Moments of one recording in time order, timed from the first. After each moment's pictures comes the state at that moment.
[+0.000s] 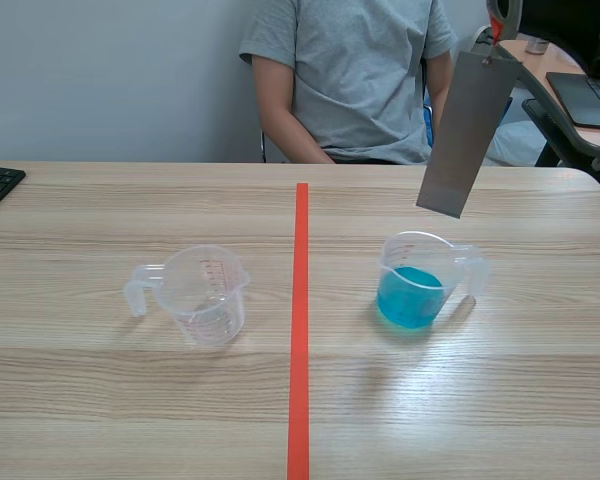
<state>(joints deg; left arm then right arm) 68.0 -30.3 -7.5 92.5 -22.2 -7.4 -10.9 2.7 41.4 7.7 105.7 46.4 45.4 -18.6</state>
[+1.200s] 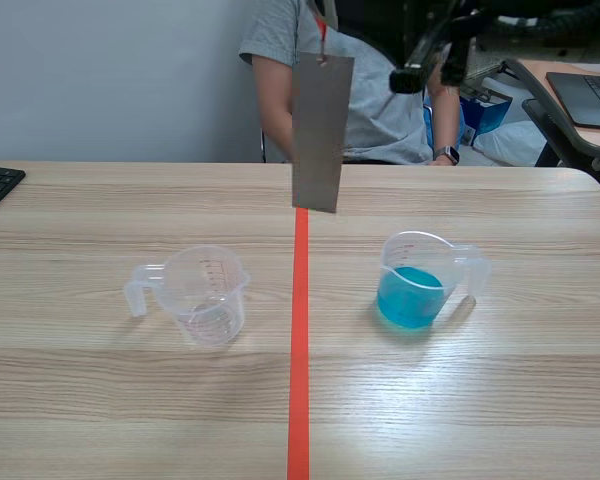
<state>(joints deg) 67.8 -26.7 -7.4 91.8 -22.2 -7.4 -11.0 16.2 27.2 -13.0 105.7 35.6 45.3 -18.7</state>
